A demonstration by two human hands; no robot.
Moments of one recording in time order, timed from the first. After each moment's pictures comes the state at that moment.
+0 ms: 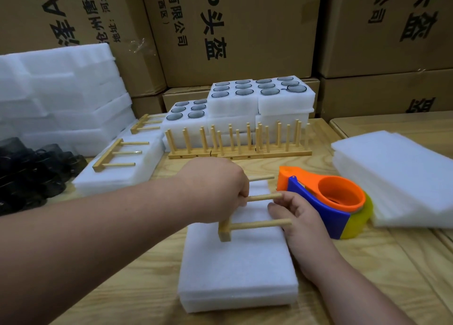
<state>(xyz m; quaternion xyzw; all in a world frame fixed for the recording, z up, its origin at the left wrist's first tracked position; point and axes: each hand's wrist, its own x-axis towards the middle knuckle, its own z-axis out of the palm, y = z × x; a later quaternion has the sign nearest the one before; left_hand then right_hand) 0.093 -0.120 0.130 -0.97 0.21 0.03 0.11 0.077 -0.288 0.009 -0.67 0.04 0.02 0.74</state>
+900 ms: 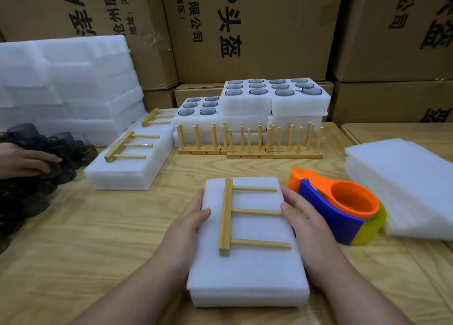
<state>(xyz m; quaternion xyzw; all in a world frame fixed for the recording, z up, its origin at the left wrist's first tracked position) 0.053 -0.069 0.015 -0.57 -0.14 0.01 -0.81 0.077 -0.282 0.005 -0.62 -0.04 0.04 0.78</state>
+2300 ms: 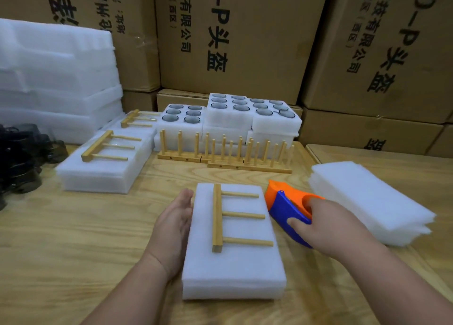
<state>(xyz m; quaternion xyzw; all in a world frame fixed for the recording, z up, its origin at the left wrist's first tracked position) 0.068 -0.067 0.005 -0.48 -0.05 -0.02 -0.88 0.086 -0.354 0.062 -1.00 0.02 -0.04 0.04</state>
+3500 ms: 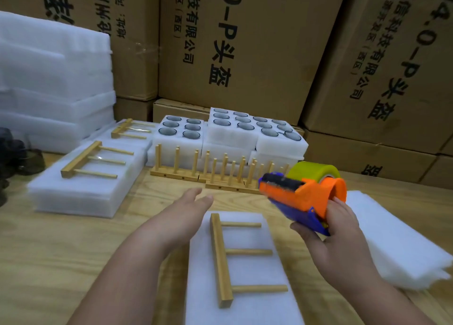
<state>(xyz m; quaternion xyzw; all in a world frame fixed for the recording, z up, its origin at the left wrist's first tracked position) 0.134 -0.039 0.063 -0.80 -0.03 0.09 -0.59 0.117 -0.337 0.058 -0.89 -0.18 -0.34 0.26</state>
